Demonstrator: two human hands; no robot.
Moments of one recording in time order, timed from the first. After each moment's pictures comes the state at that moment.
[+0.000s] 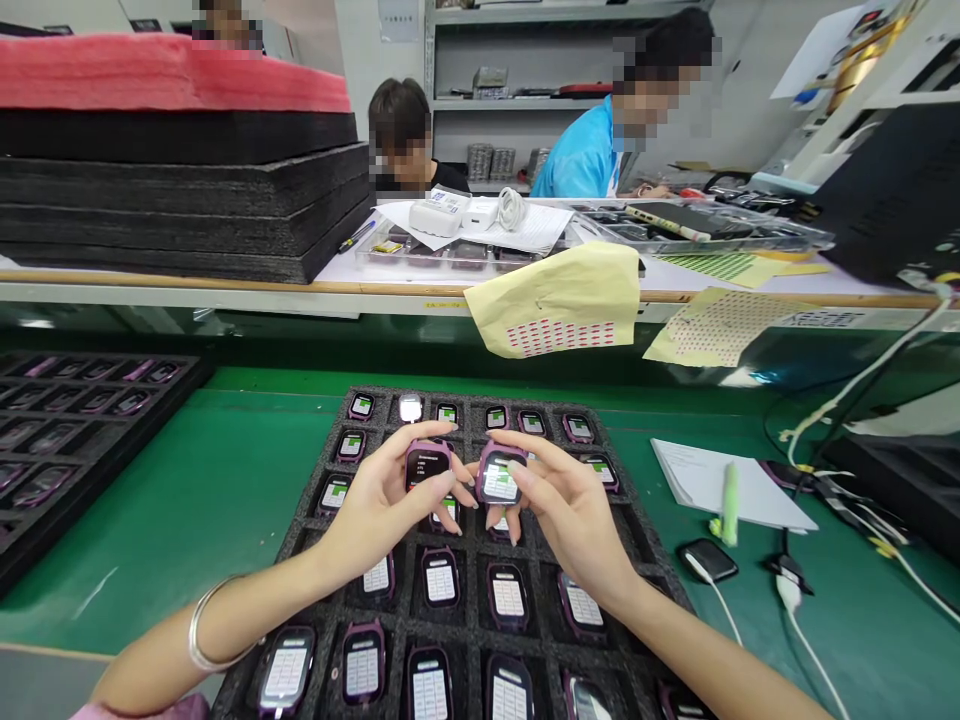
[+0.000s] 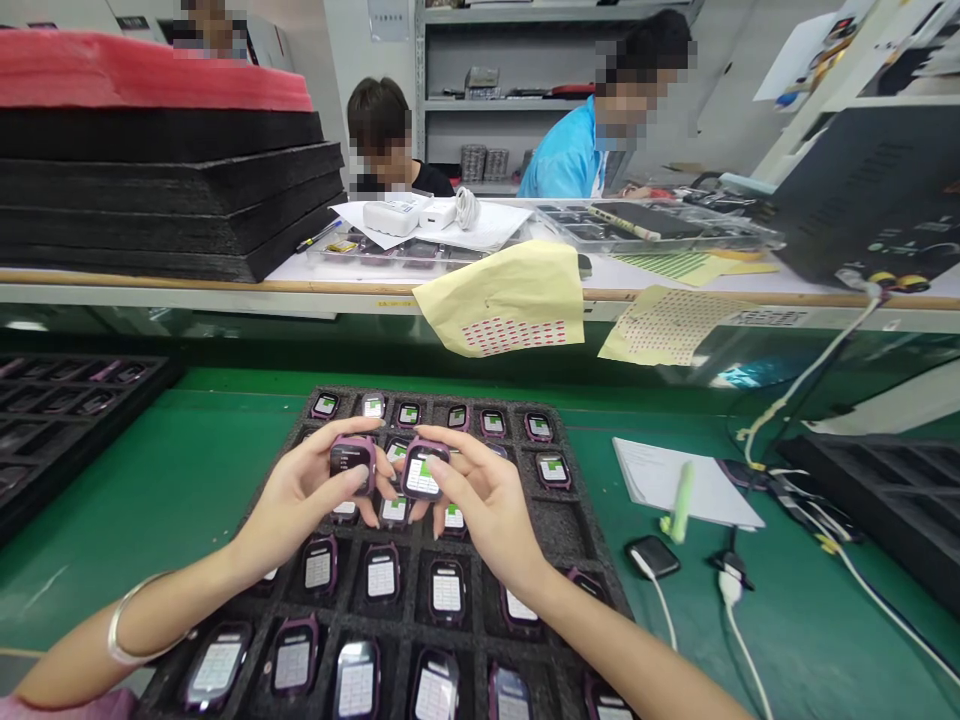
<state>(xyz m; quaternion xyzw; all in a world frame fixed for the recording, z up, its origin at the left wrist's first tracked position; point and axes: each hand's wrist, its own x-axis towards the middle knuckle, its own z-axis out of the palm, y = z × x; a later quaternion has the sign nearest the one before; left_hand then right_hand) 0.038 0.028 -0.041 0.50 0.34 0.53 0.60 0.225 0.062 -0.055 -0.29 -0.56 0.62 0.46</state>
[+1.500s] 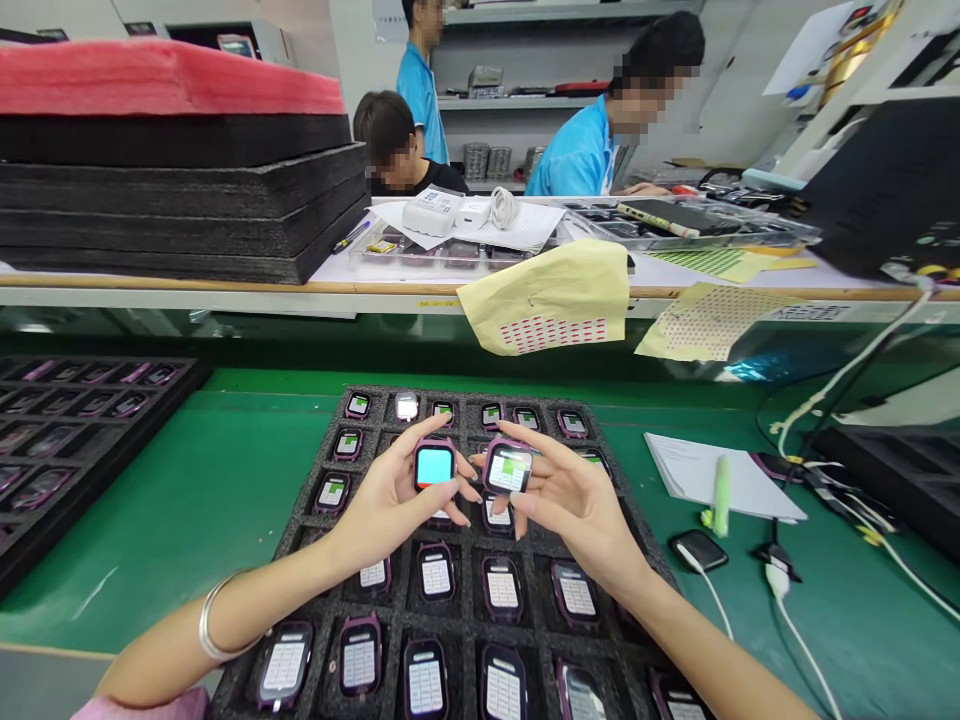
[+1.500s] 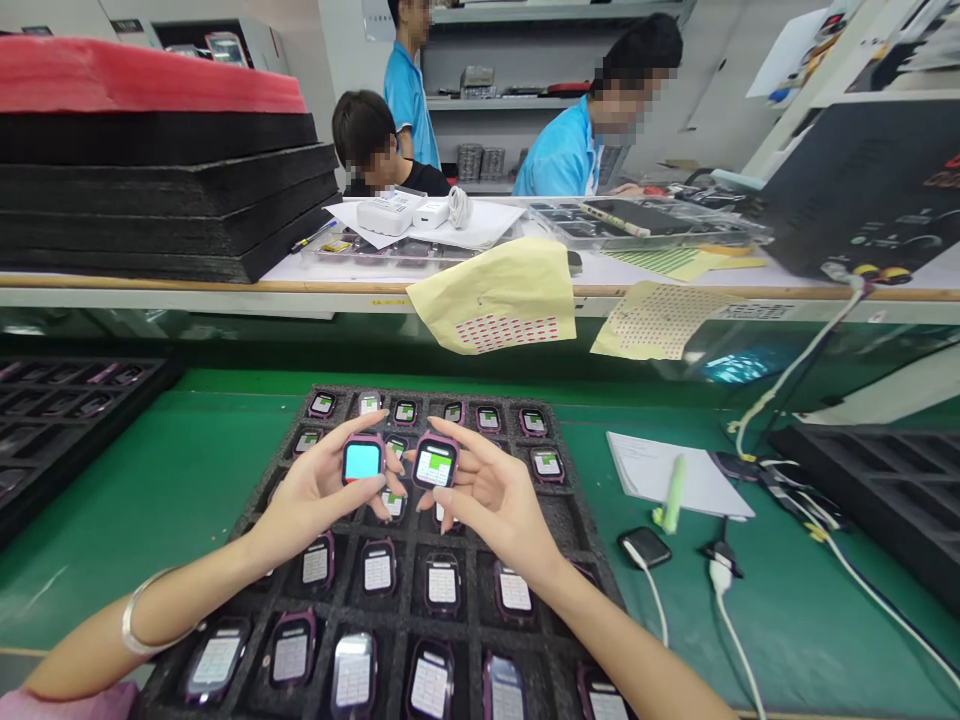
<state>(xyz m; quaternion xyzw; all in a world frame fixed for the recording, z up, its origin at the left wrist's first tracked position) 0.046 0.031 -0.053 0.48 0.32 0.52 0.63 0.246 0.061 -0.057 -0.26 -0.59 0.63 0.43</state>
